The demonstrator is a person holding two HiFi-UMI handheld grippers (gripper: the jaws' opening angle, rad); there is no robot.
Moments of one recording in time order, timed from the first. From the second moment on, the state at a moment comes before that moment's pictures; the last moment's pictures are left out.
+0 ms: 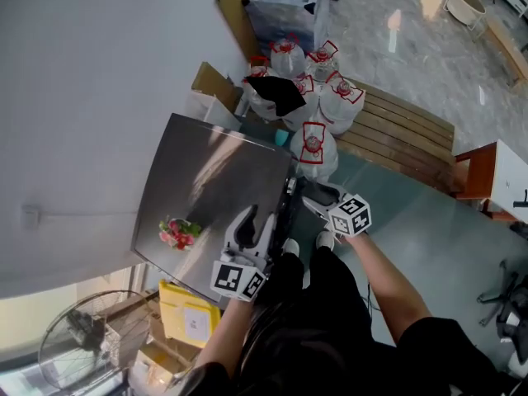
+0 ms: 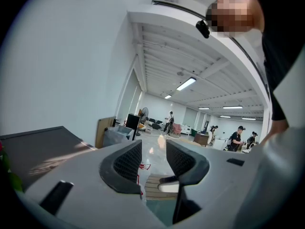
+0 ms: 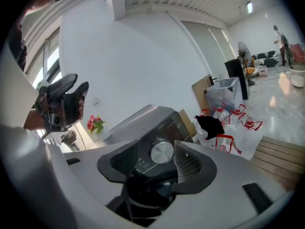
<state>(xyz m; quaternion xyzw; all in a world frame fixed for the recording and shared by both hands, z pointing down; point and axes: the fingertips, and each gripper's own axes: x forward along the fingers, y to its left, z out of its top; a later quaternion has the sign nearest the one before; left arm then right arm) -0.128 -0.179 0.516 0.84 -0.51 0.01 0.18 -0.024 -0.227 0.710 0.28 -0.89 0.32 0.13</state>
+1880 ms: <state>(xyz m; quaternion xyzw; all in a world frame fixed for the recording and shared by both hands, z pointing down) -0.019 -0.138 0.464 0.88 -0.46 0.02 0.12 0.178 -0.129 0.476 0.55 -0.82 0.11 0.08</state>
